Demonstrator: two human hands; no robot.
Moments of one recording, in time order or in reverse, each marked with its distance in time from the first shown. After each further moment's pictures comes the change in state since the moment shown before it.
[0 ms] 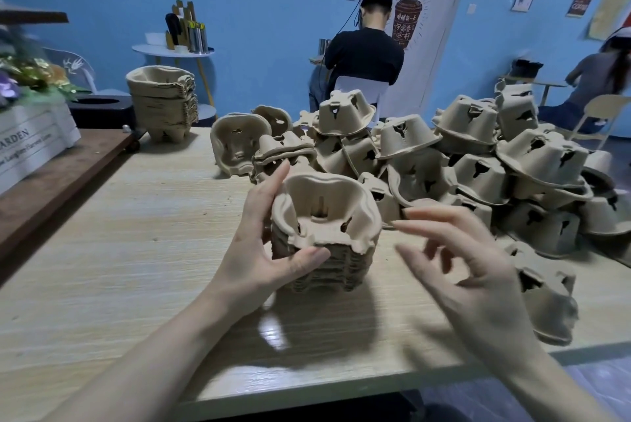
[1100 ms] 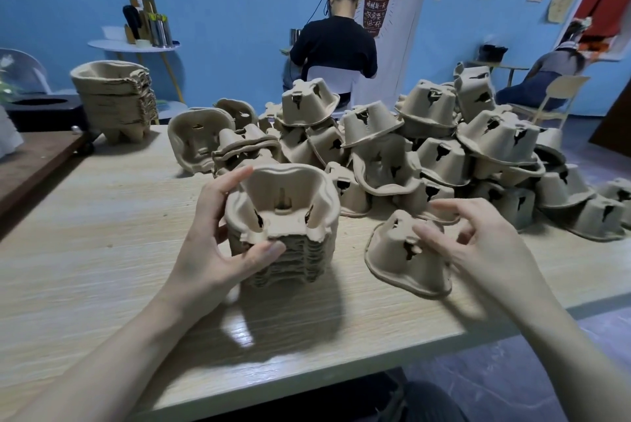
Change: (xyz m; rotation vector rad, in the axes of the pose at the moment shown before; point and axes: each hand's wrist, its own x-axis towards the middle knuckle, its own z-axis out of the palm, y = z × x) left_hand 0.000 -0.003 -0.001 -0.025 -0.011 0.017; right_hand 0.000 0.044 -0.053 -0.394 -0.076 0.558
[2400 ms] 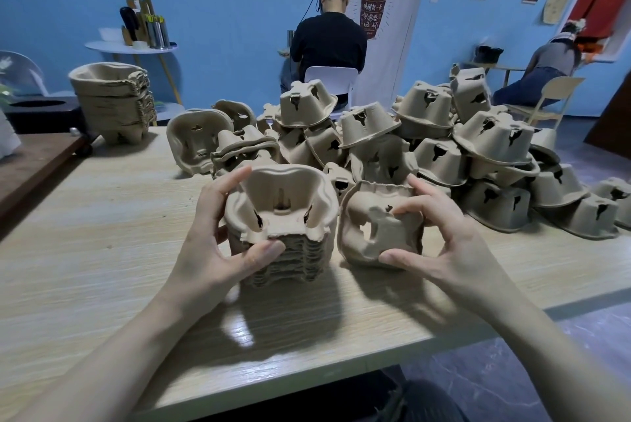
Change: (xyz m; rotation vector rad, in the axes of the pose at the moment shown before) left_hand -0.001 0.000 -0.001 -0.005 -0.010 -0.023; right_hand 0.001 -0.005 0.017 0.245 -0.143 -0.335
